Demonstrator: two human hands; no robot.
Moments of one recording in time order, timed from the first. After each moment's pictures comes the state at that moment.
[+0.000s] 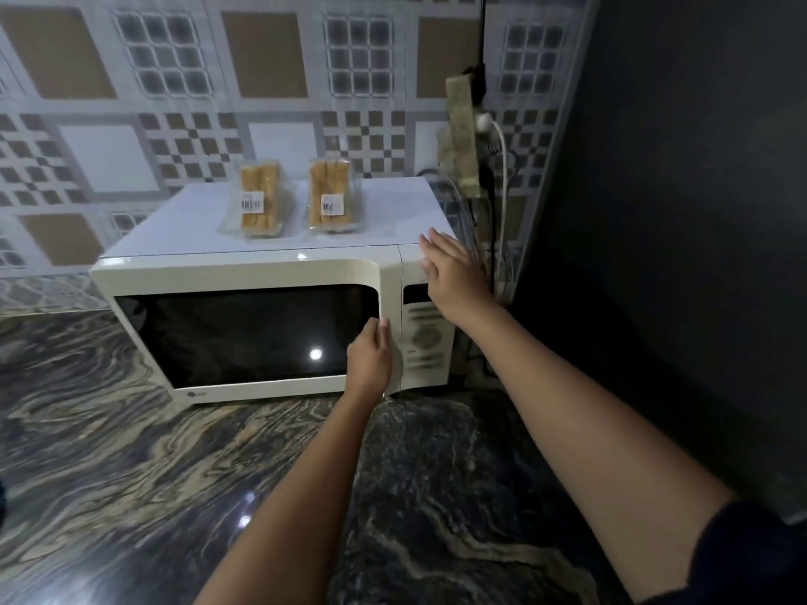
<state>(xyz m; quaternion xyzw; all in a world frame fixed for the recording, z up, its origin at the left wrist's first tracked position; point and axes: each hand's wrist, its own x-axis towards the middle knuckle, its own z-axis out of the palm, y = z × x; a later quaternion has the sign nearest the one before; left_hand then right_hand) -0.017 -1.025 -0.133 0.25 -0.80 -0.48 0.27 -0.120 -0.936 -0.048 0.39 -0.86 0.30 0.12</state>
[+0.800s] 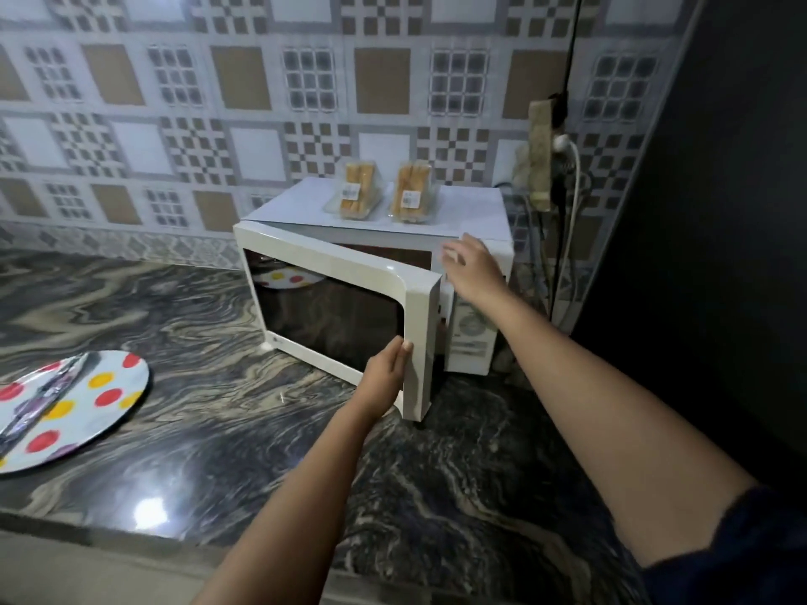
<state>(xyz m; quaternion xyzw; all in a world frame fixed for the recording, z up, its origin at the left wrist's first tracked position) 0.085 -0.996 -0.141 0.23 -0.81 -0.49 0.24 -0.063 -0.934 -0.021 0.42 -0.82 0.39 -0.02</state>
